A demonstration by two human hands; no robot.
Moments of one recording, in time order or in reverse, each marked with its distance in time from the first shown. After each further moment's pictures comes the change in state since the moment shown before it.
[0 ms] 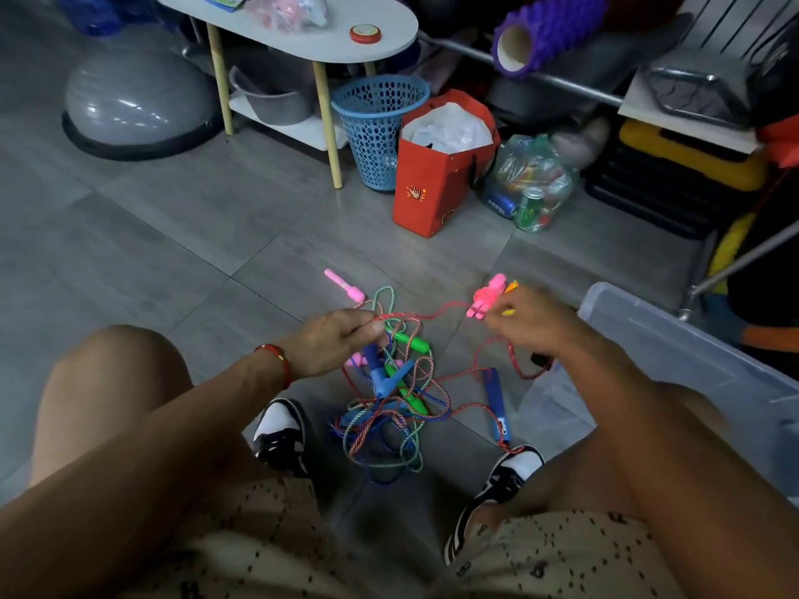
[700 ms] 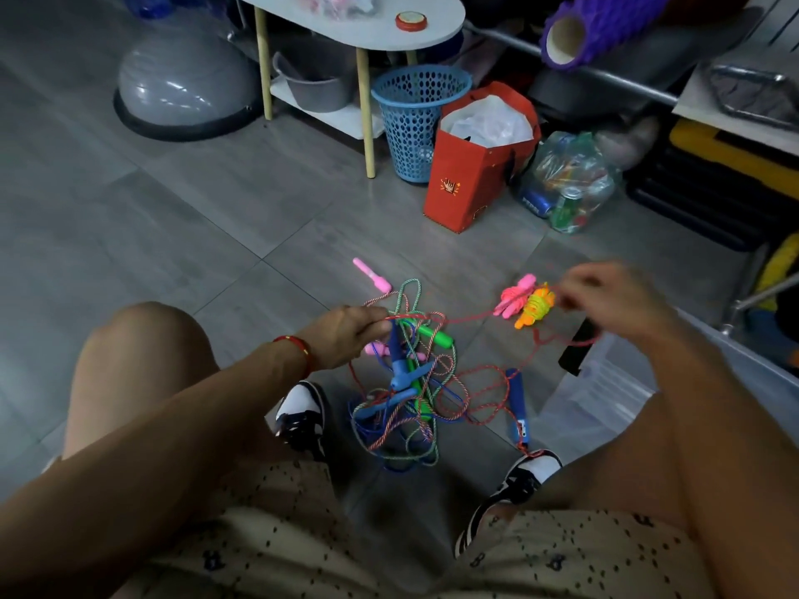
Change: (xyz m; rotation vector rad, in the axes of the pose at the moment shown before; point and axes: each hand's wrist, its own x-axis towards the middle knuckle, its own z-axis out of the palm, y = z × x) left_hand -0.014 -0.022 0.002 0.116 0.071 0.009; right_hand 0.002 0.020 -0.034 0.315 0.210 -0.063
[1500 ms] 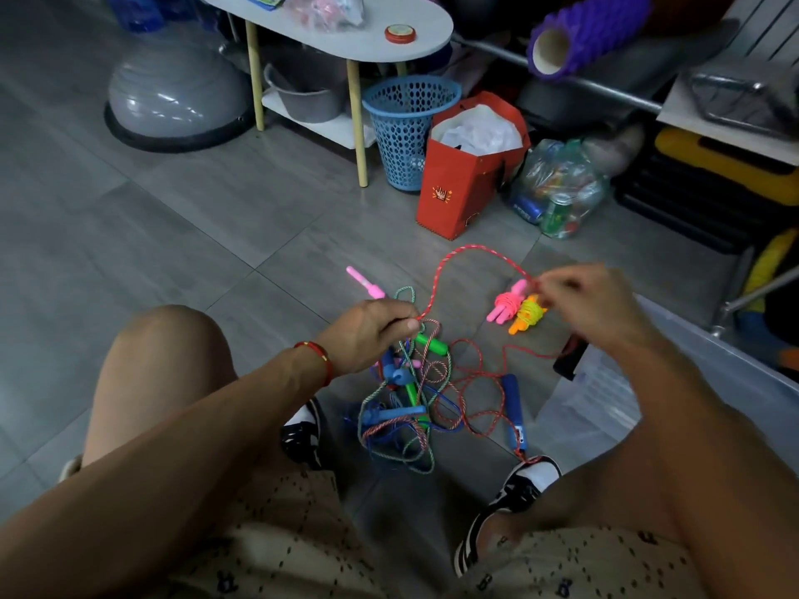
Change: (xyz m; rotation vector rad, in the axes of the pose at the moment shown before) left_hand 0.022 0.033 0.006 -0.102 0.123 0.187; right_hand -0.016 -0.021 0.012 0.046 0.070 -0.094
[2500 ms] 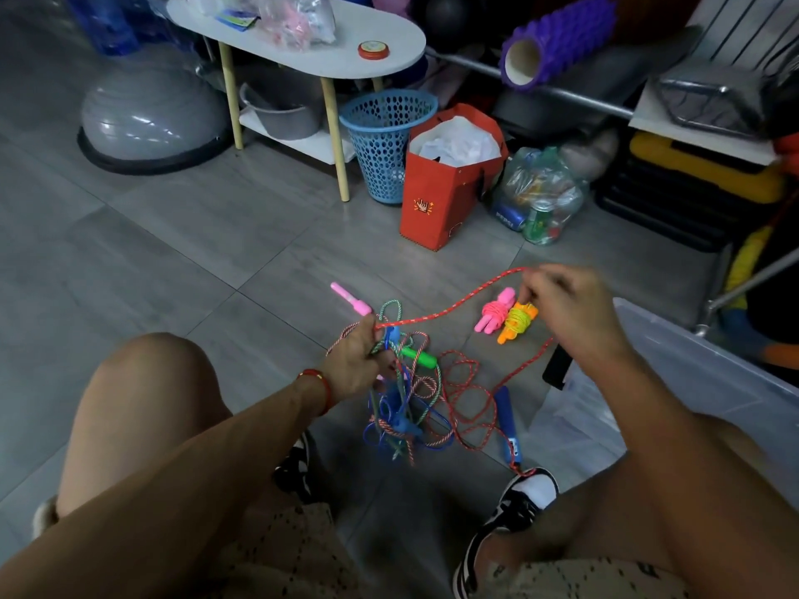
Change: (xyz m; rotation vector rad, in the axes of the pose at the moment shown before) left_hand 0.011 -0.007 0.030 -0.415 0.046 -0.519; right_hand 0.001 -0.007 0.007 0.279 0.180 0.054
